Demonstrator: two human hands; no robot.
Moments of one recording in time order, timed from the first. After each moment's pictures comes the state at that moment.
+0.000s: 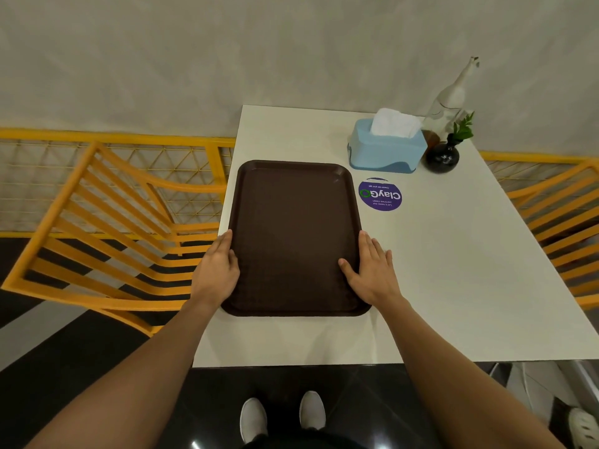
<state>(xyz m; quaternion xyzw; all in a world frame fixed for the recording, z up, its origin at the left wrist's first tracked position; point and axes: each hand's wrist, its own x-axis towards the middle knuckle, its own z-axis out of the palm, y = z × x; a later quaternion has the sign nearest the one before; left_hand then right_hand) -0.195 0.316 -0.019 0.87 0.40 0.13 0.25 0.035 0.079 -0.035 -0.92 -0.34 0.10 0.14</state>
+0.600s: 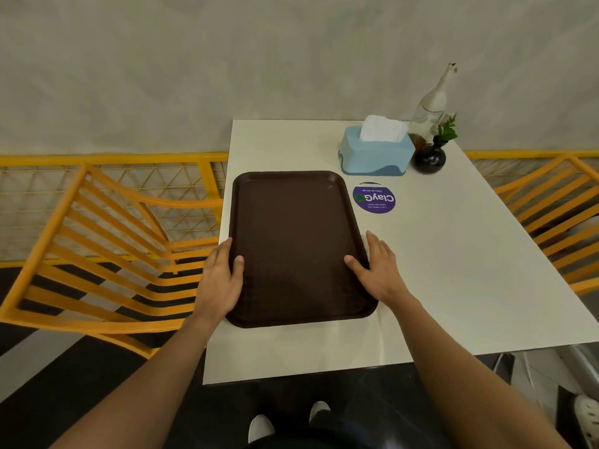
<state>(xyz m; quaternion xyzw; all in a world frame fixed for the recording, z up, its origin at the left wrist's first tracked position) -0.198 0.322 -0.018 0.85 0.37 0.17 0.33 0.038 0.076 -0.023 -0.92 -0.27 0.13 0.26</state>
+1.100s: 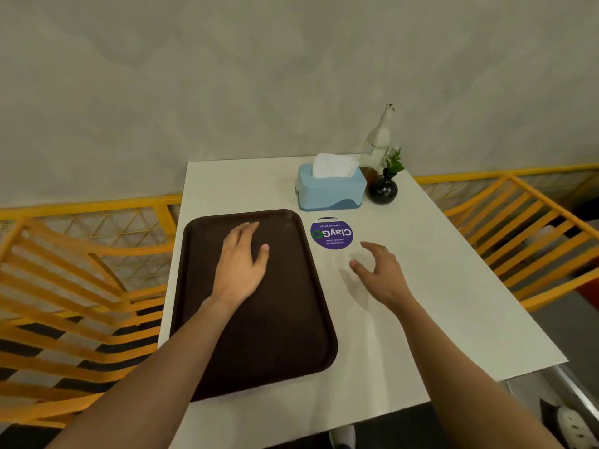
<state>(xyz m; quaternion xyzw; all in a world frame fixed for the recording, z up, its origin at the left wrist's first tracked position) -0.033 0.296 0.046 0.89 0.25 0.23 0.30 0.133 0.037 0.029 -0.92 -0.21 0.06 0.33</state>
